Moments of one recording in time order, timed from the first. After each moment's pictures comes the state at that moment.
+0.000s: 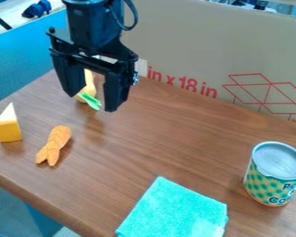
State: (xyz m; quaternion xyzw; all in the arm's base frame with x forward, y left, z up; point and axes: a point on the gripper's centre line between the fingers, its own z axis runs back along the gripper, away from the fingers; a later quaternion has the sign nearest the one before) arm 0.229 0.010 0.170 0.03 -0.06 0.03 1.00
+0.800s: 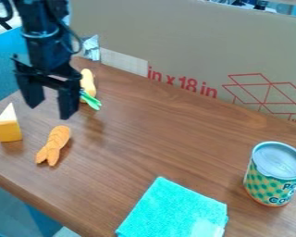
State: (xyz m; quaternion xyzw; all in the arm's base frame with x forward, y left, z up) arm 0.242 0.104 0.114 0.03 -0.02 0.08 1.00
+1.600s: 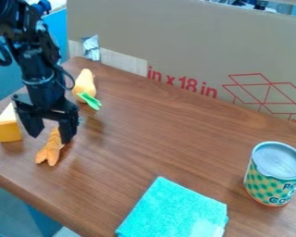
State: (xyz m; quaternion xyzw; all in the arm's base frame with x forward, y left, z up) arm 0.258 0.121 0.045 0.02 -0.05 0.13 0.99
